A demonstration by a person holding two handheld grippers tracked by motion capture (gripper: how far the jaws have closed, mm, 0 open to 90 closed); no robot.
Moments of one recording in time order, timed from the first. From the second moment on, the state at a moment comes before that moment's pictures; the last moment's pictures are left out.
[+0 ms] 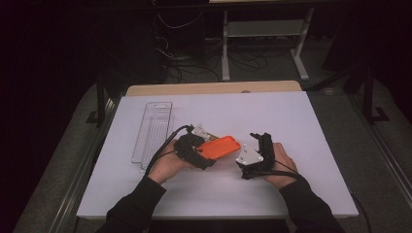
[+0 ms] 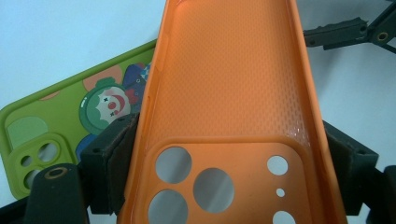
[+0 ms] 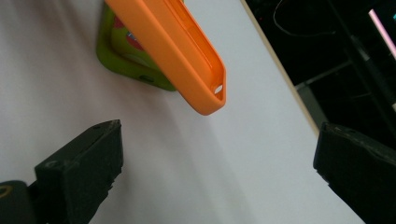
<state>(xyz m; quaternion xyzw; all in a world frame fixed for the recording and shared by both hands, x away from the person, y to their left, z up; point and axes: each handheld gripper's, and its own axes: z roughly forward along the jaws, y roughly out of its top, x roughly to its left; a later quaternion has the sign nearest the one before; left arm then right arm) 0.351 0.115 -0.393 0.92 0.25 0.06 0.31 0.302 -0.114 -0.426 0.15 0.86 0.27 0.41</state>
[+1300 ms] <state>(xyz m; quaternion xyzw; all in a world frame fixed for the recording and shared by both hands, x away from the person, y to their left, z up) 0.351 0.114 -0.394 0.92 0.24 0.05 0.30 0.288 -0.072 -0.436 -0.03 0.84 0.19 0.51</state>
